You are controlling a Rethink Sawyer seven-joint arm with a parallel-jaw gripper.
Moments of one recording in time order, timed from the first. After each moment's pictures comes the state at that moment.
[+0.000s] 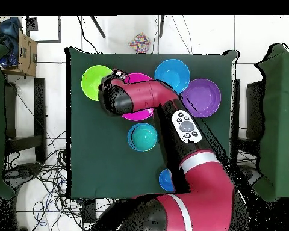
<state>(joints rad) -0.39 -0.51 0.49 1.45 -0.43 0.29 1.11</state>
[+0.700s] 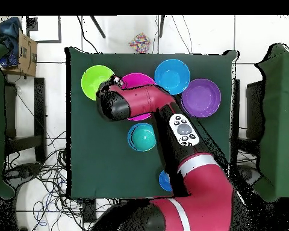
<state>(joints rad) -0.38 -0.54 0.49 1.52 -0.43 0.29 1.11</state>
